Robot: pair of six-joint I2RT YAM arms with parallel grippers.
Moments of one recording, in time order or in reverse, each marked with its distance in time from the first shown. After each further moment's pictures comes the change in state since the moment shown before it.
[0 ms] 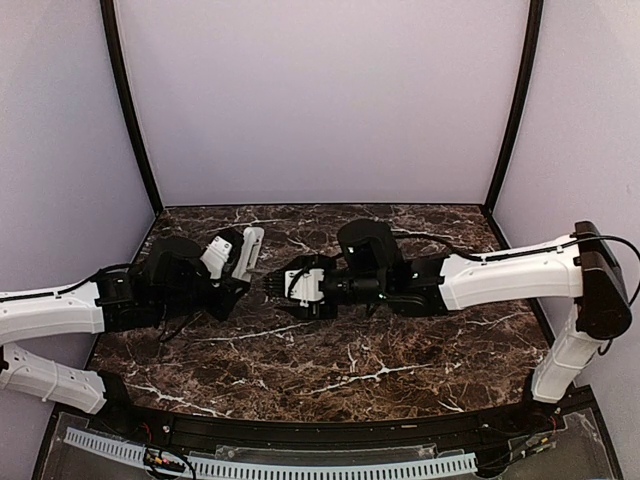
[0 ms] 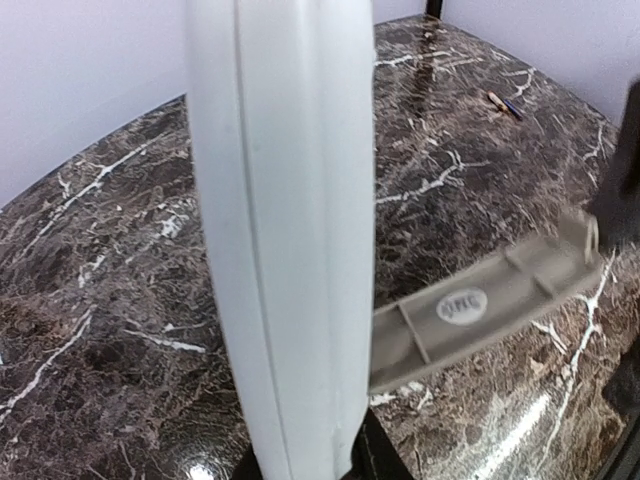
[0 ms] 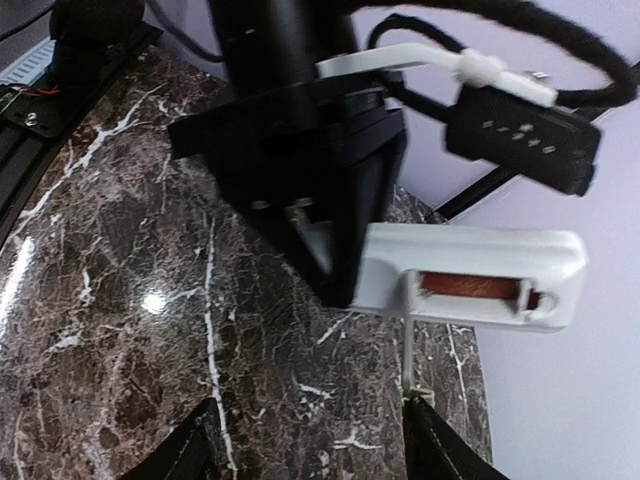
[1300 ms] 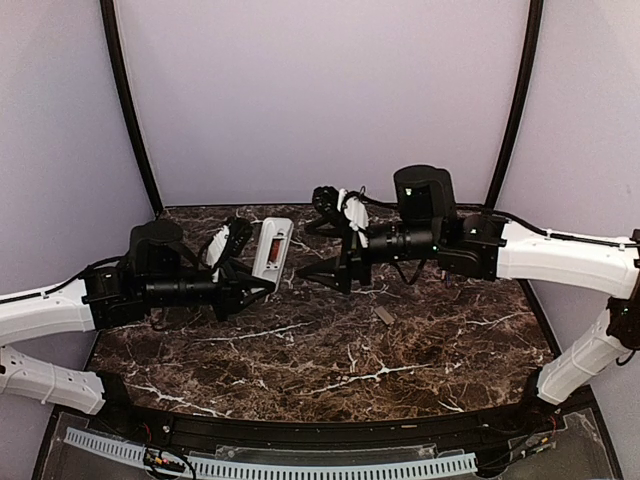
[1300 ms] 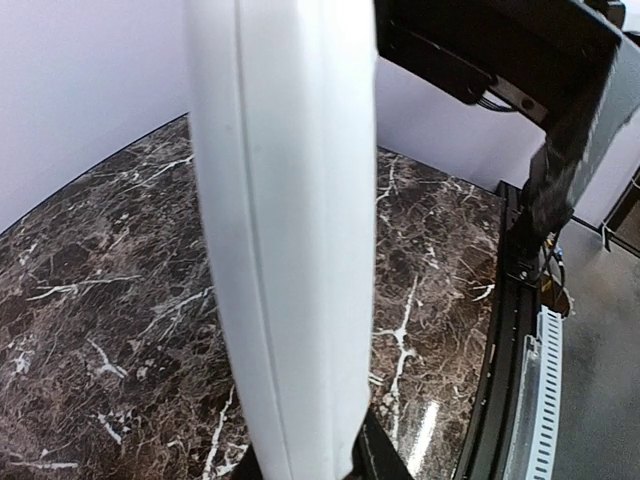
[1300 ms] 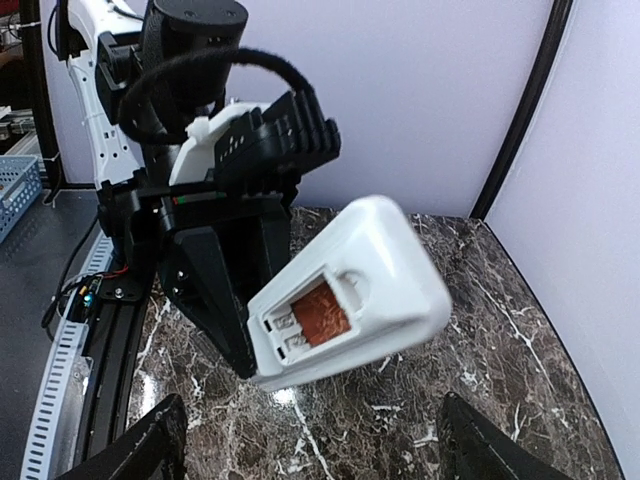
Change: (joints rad) left arm 0.001 -0.045 0.047 0.125 0.417 0.055; right arm -0.127 -0.231 0.022 -0.174 -0.259 0.489
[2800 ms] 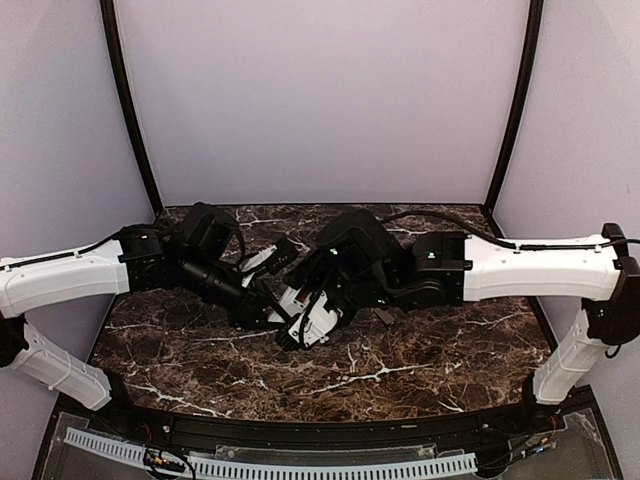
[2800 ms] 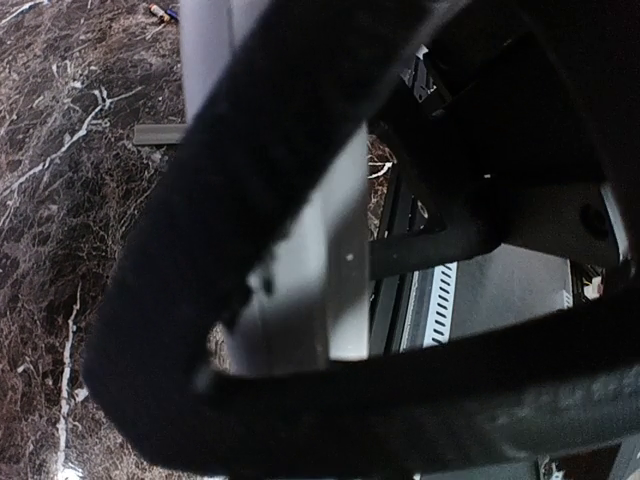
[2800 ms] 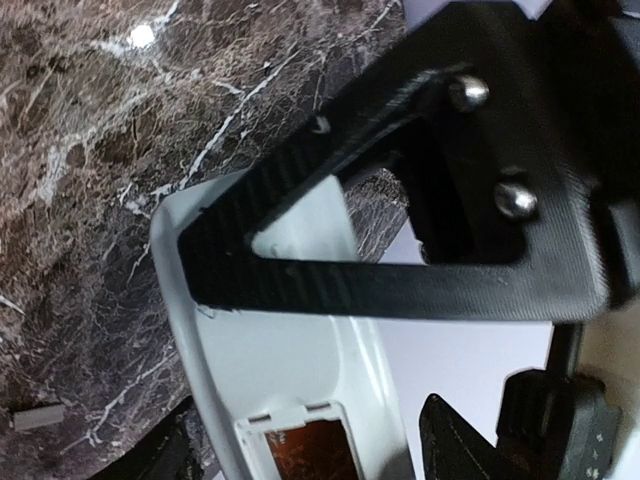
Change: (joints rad) left arm -0.001 0.283 0.300 -0.447 0.367 -0.020; right arm 0.277 0.153 0.205 -0.427 0.660 -1.254
